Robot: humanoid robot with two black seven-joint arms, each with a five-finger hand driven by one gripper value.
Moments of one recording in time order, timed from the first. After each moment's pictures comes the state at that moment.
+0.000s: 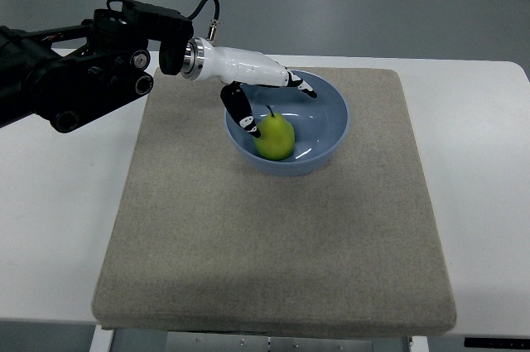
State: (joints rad) left arm -1.29 0.38 -0.21 -1.04 1.57 -0.39 -0.33; right arm -0.01 0.00 0.10 0.12 -0.01 0.11 0.11
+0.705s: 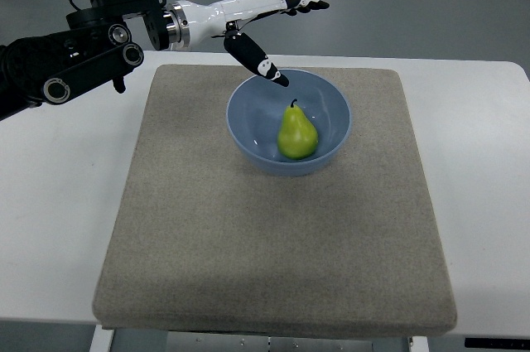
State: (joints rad) left arm -1.28 0.40 -0.23 -0.98 1.03 -0.18 -0.34; right arm -0.01 0.00 0.10 0.12 -0.01 0.11 0.11
